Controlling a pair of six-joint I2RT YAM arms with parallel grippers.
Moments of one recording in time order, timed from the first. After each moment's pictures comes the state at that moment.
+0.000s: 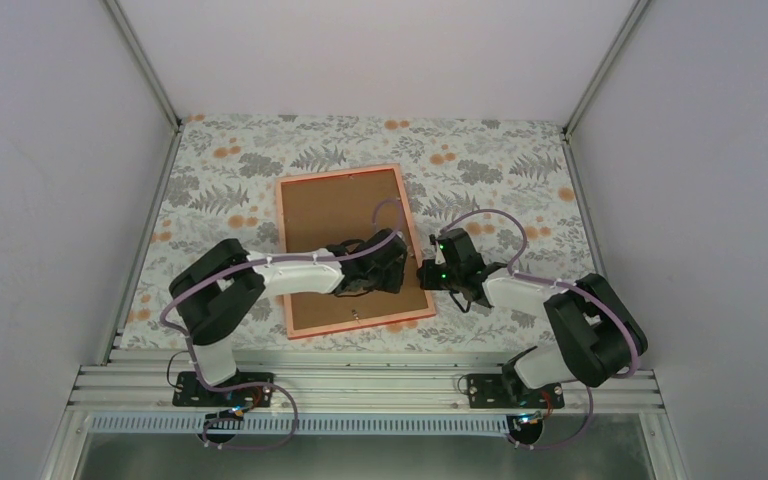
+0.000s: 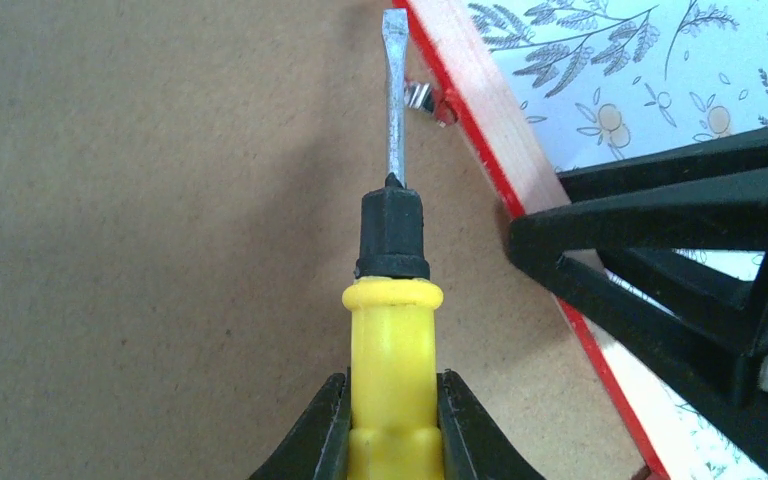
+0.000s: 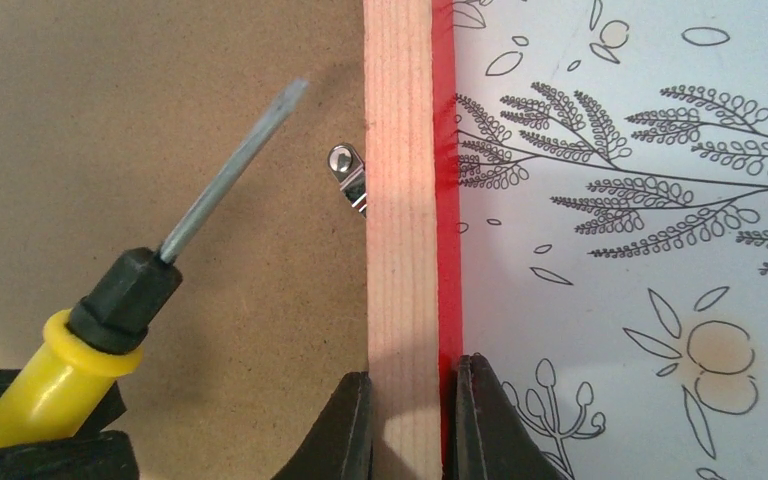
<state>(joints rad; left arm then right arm) -0.98 1.78 1.02 -0.20 -0.04 -0.72 0.55 1.43 0.51 0.00 -0.15 0.53</state>
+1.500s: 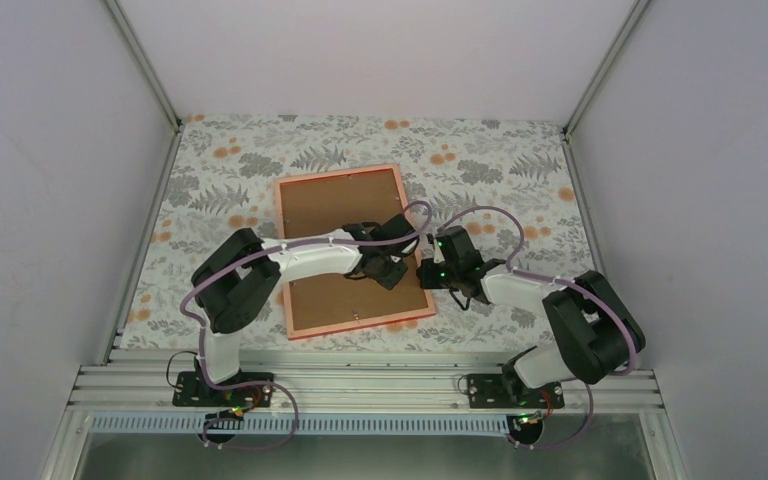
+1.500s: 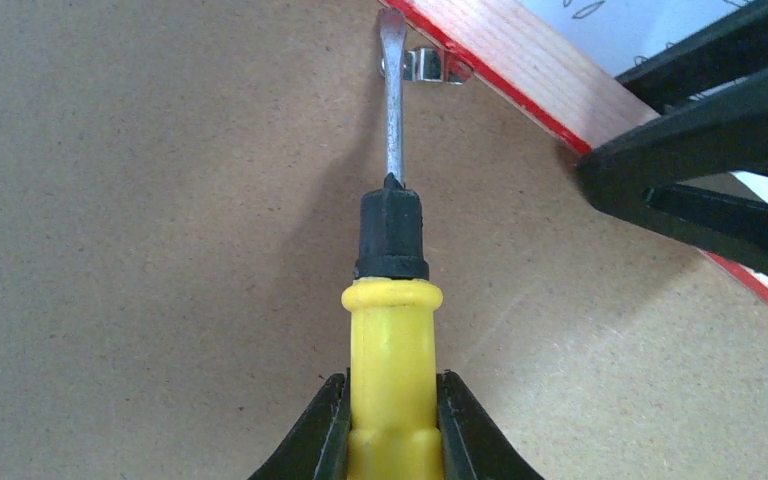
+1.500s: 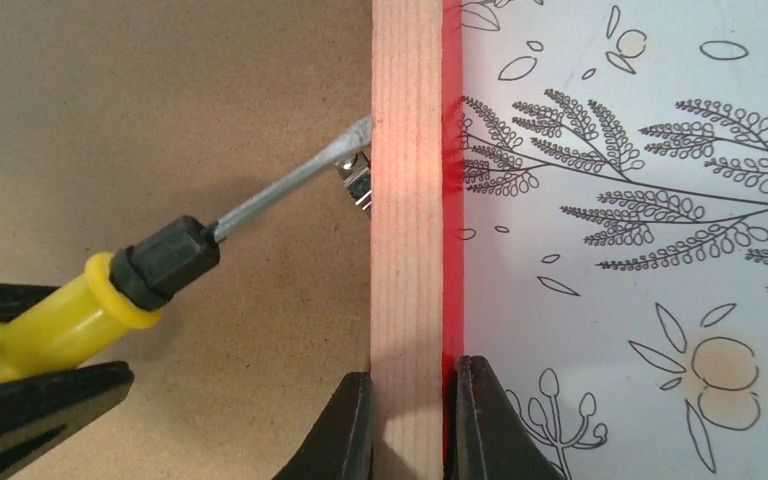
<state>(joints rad) -0.95 1.91 1.30 -0.56 -0.08 -0.24 0.55 1.45 0.55 -0.04 -0.16 0.48</state>
